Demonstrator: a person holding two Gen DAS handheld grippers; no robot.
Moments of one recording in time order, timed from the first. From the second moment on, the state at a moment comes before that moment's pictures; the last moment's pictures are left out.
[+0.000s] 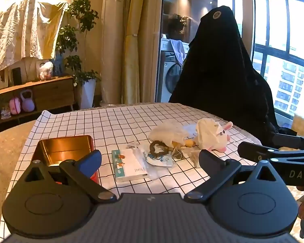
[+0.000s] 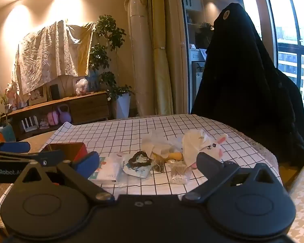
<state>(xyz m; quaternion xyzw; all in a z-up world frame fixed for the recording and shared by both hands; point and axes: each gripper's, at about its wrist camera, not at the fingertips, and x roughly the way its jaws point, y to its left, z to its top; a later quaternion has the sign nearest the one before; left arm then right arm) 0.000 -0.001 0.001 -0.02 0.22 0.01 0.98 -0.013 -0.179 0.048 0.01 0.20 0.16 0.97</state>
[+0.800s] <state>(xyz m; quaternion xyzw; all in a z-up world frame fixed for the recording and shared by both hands) -0.005 0.001 0.000 -0.05 0.24 0.00 0.97 -0.017 -0.178 0.050 0.00 0.20 0.15 0.97</state>
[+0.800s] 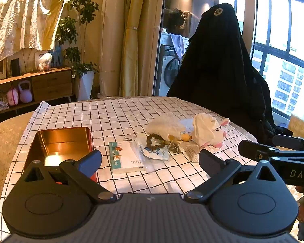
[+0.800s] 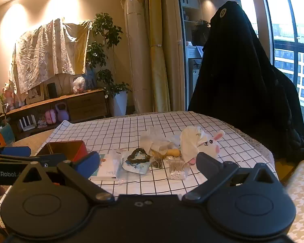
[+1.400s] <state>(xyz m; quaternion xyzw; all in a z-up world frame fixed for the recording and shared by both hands) -0.004 0.000 -0.002 -0.05 0.25 0.00 0.97 -0.017 -0.176 0.048 0.00 0.21 0.15 0.97</state>
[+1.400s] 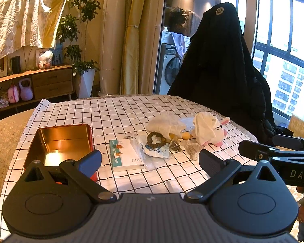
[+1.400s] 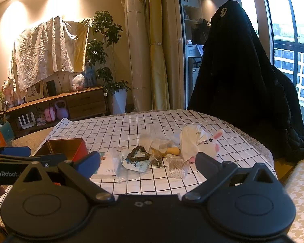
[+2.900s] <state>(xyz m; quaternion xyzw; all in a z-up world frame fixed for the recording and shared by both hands) -0.015 0.011 -0.009 -0.07 0.26 0.02 0.96 -0.027 -0.164 0.048 -0.02 0.21 0.16 0.96</state>
